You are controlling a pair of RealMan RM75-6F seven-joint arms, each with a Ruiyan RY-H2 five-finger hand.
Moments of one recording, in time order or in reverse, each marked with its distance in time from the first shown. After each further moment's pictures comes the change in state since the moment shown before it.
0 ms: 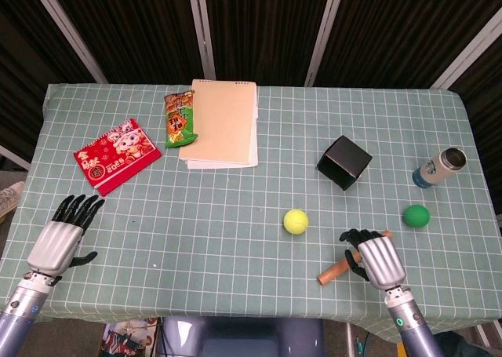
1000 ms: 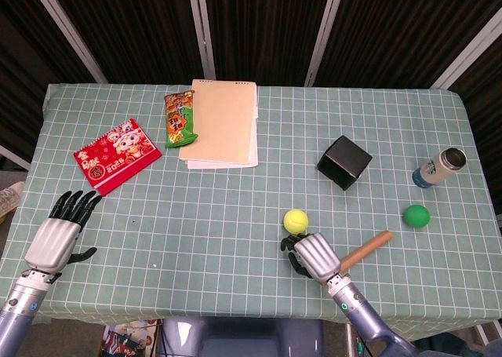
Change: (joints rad) left arm -0.001 -0.009 -0.015 0.022 0.007 0.022 -0.025; right arm 0.200 -0.165 0.025 -0.017 0.085 -0.284 -0.029
